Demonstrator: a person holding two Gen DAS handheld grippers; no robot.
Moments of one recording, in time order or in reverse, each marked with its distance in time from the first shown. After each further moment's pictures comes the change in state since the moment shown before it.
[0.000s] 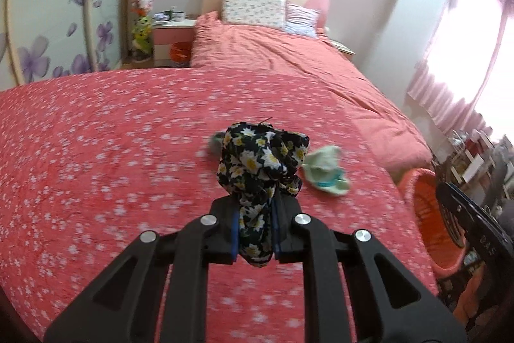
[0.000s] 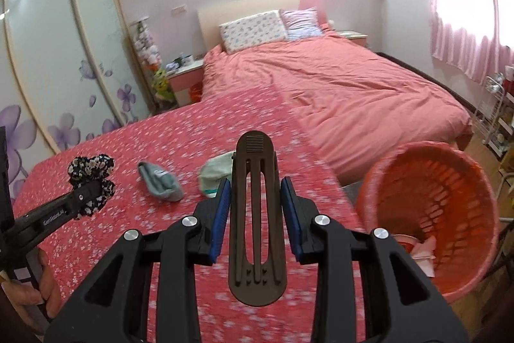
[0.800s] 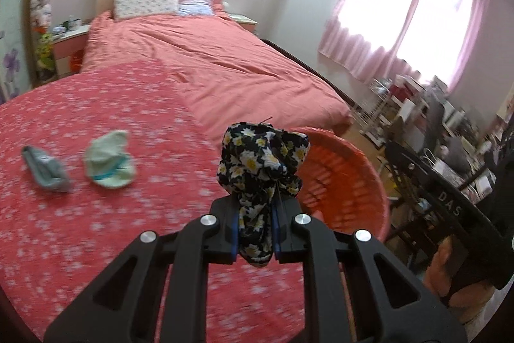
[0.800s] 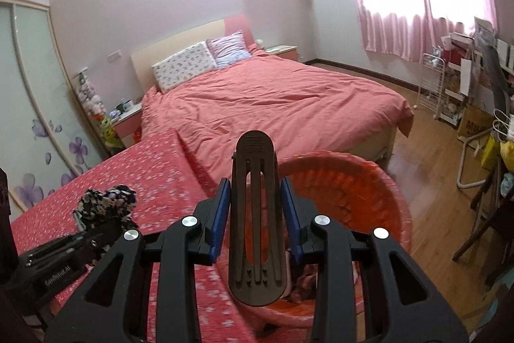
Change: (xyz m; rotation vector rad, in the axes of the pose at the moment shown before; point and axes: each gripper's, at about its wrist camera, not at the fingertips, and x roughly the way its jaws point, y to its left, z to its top) left arm 0.041 -0.220 -0.036 0.228 0.101 -0.345; right arm -0.040 -0.140 0.003 0.194 -0.115 -0.192
